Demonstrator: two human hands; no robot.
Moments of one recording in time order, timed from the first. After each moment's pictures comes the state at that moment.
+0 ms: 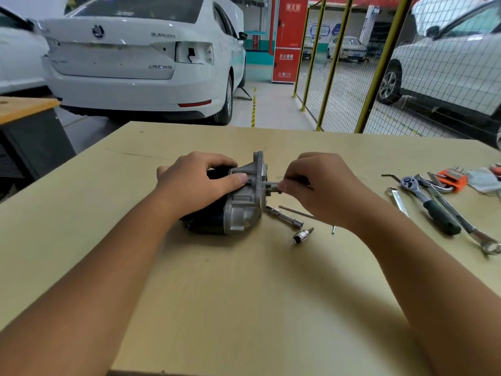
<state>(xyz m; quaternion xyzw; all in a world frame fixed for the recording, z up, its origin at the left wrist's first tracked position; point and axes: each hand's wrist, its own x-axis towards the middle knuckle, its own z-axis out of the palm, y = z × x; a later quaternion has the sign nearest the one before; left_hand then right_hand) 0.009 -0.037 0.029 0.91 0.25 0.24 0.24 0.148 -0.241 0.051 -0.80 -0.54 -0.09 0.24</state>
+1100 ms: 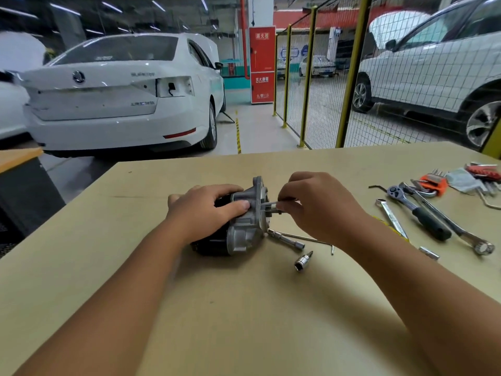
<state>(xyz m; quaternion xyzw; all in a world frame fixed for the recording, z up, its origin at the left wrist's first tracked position) 0.042 -0.025 0.034 0.94 0.21 0.16 0.20 0.153 -0.234 0.052 -0.82 -0.50 -0.19 0.19</state>
